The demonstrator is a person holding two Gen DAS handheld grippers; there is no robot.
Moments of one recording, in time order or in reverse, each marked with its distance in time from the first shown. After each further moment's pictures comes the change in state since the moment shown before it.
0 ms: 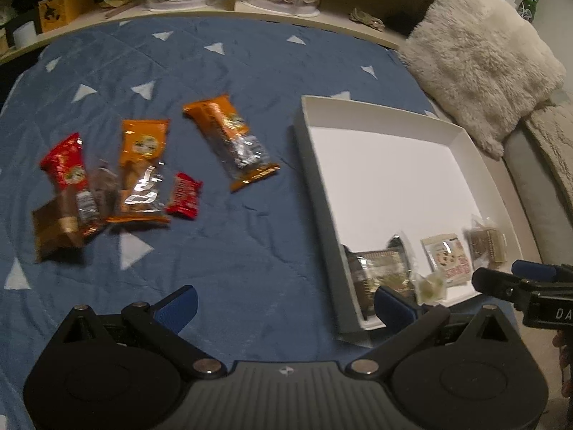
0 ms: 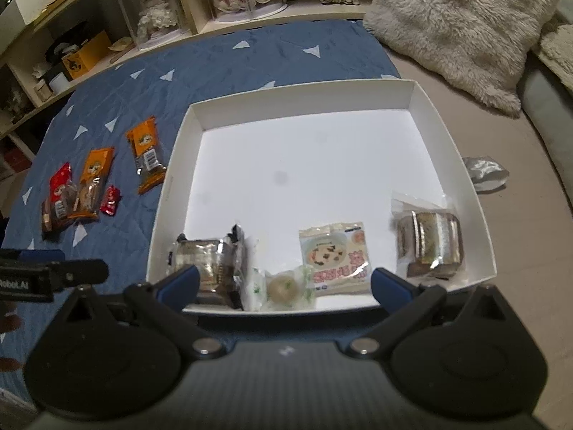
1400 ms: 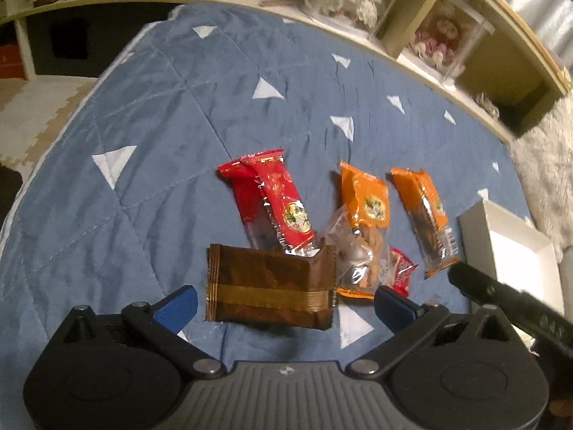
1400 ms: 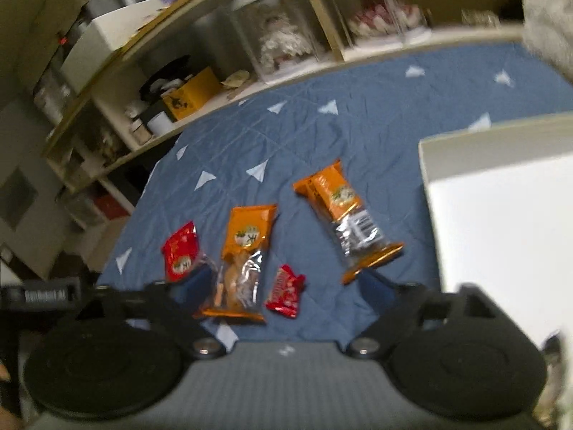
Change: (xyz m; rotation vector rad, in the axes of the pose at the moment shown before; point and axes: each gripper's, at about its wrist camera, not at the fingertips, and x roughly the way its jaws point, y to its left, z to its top) left arm 0.012 0.201 0.027 -0.264 -0.077 0.062; right arm 0.100 0.163 0.052 0.034 -0.169 0.378
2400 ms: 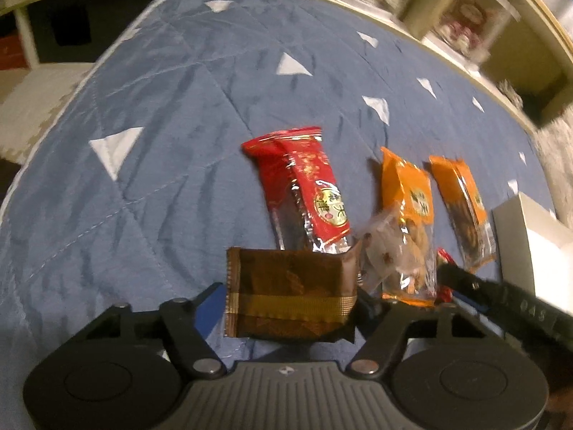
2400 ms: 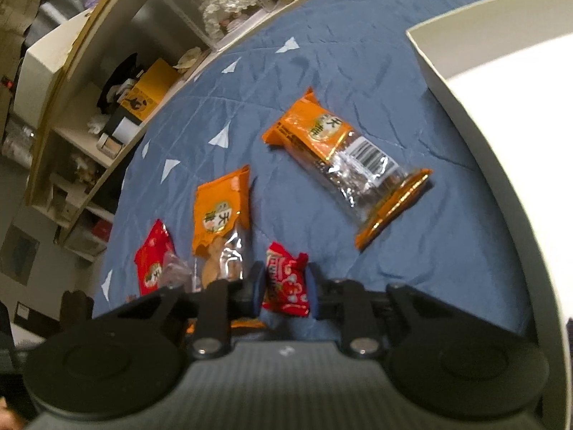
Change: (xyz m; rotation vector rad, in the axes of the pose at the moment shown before) left arm 0.024 0.020 0.009 -0.039 0.047 0.041; right arm 0.063 -0.019 -0.017 0.231 0.080 0.014
